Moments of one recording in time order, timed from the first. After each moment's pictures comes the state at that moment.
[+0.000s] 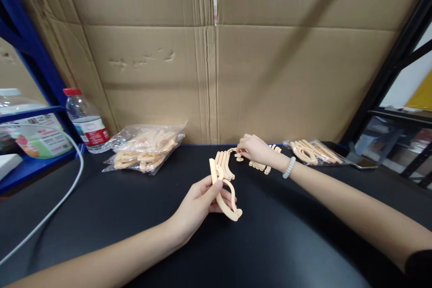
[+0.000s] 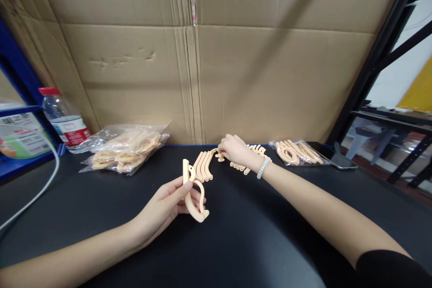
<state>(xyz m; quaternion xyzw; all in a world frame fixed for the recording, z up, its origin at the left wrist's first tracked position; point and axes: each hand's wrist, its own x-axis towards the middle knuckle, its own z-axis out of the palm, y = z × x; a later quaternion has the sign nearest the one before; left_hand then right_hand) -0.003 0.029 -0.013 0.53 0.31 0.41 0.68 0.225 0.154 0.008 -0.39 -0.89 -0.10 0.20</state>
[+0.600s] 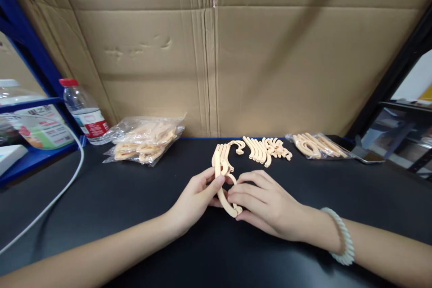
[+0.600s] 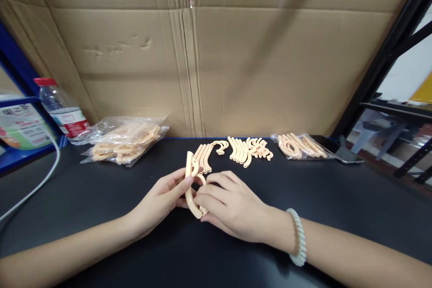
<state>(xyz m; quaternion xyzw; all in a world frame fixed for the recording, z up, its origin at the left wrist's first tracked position) 0.001 0.026 -0.012 0.59 0.35 0.38 0.62 0.204 0.003 -0.014 -0.20 -0.93 -0.10 0.28</state>
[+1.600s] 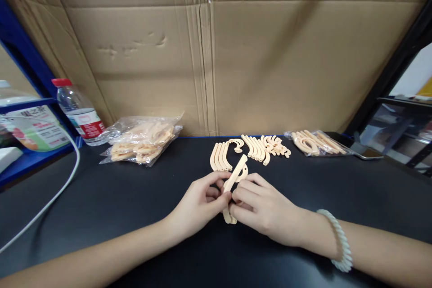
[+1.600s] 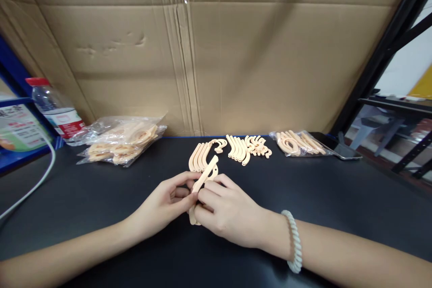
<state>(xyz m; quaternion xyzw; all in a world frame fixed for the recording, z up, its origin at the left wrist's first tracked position) 0.005 0.022 -0.015 0.69 0.38 0.33 0.52 0.192 0.003 -0.019 -0.19 -0.91 -0.23 0.28</state>
